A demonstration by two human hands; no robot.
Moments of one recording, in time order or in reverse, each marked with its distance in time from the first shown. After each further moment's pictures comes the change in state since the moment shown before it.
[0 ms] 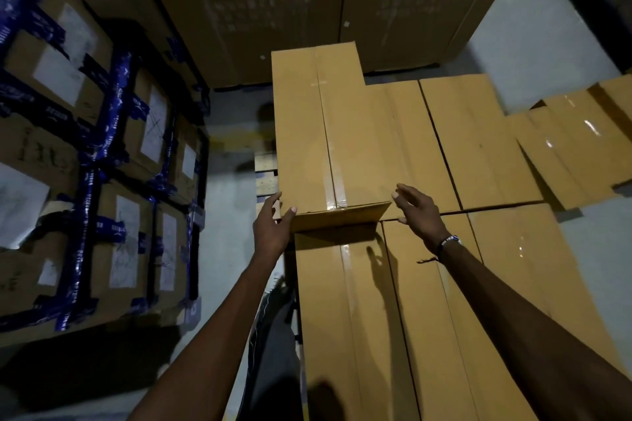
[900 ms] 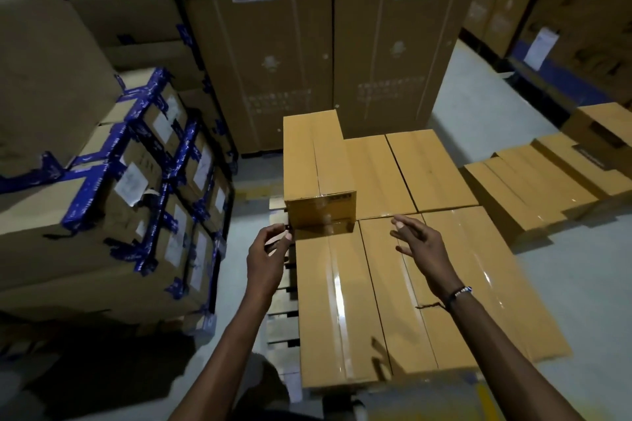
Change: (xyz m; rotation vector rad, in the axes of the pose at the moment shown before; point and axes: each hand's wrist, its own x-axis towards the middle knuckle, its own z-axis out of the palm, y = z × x) left_hand -0.372 0.029 -0.074 -0.184 0.080 0.297; right_hand -0.379 -0.005 -0.109 0.290 0.041 -0.272
